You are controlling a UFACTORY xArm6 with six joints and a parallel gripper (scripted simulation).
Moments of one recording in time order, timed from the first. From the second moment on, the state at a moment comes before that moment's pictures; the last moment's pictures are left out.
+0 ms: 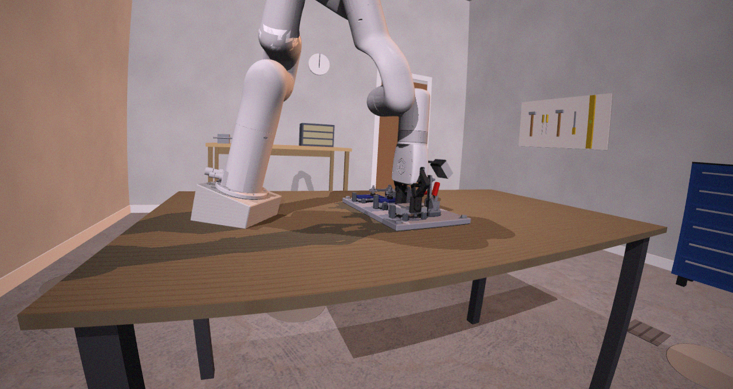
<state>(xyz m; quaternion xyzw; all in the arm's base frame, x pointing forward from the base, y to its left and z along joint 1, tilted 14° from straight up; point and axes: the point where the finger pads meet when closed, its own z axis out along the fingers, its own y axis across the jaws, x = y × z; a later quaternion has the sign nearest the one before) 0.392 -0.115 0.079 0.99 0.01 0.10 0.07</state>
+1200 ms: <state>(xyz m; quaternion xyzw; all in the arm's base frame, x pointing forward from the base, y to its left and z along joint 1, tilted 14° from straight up) 0.386 -0.111 0.105 0.99 0.01 0.10 0.07</state>
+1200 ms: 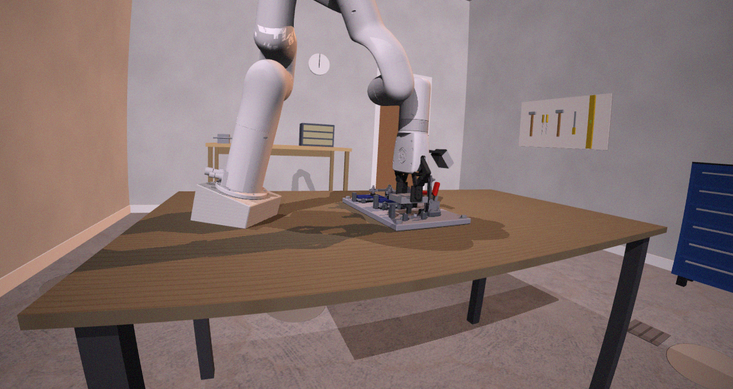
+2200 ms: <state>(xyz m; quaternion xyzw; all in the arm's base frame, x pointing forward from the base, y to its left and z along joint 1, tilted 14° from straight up) 0.376 -0.107 0.128 0.99 0.01 0.10 0.07</state>
